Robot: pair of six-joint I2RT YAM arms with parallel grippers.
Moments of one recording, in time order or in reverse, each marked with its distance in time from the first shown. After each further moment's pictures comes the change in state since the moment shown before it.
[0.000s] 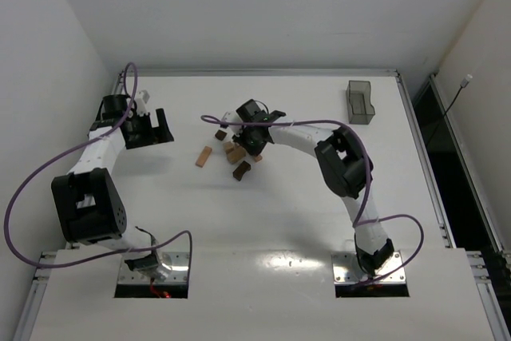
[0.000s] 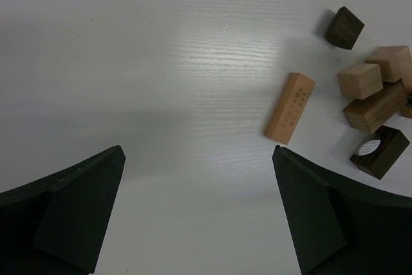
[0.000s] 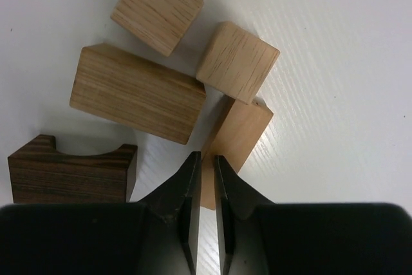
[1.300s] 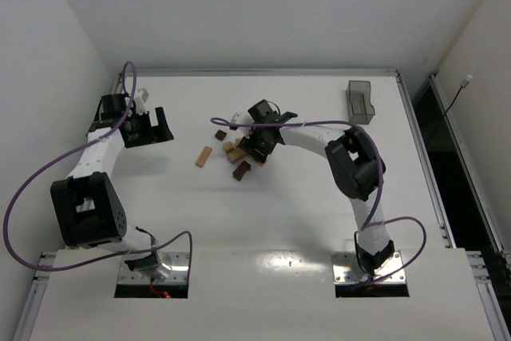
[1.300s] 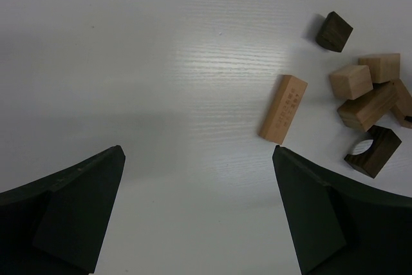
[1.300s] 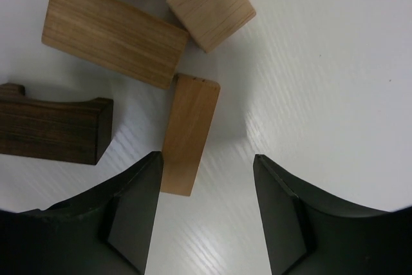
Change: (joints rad) left arm 0.000 -0.025 0.000 0.000 0.010 -0.001; right arm -0.041 -0.097 -0.145 0.048 -0.027 -0.075
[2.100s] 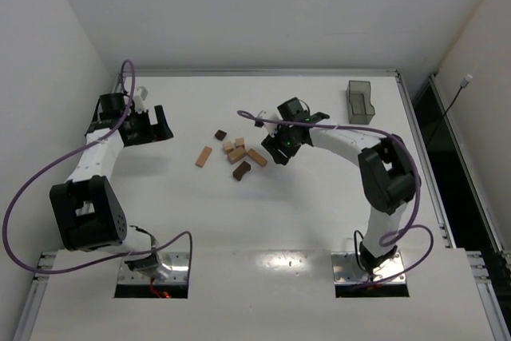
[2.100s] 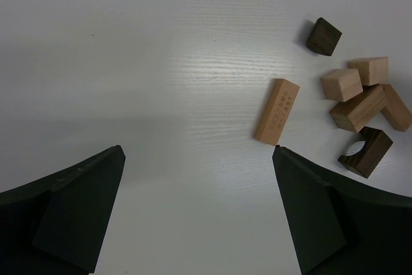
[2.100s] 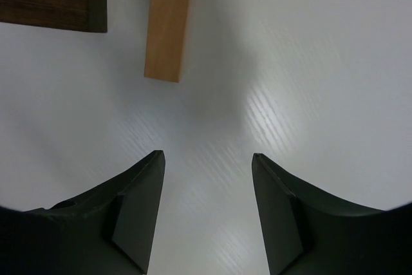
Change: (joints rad) left arm 0.000 -0.025 0.002 0.005 0.009 -0.003; right arm -0.129 -0.288 -0.240 -0.023 -0.109 0.011
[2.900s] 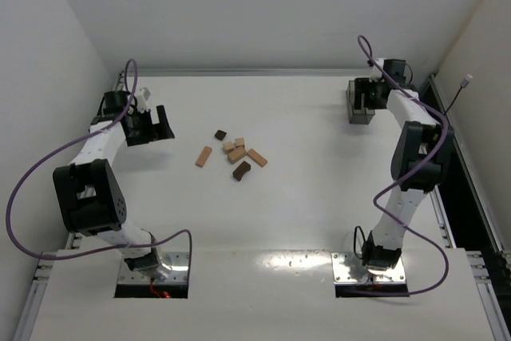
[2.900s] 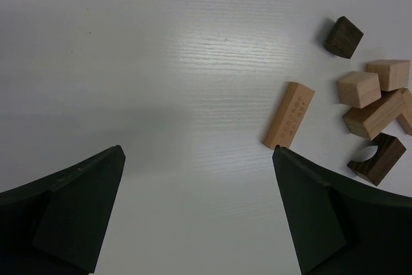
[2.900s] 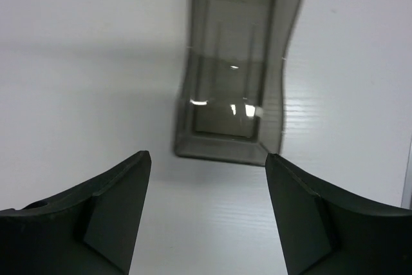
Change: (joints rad) left arm 0.000 0.124 0.060 -0.018 -0.005 0.000; right arm -0.698 0.200 0.303 0.093 0.098 0.261
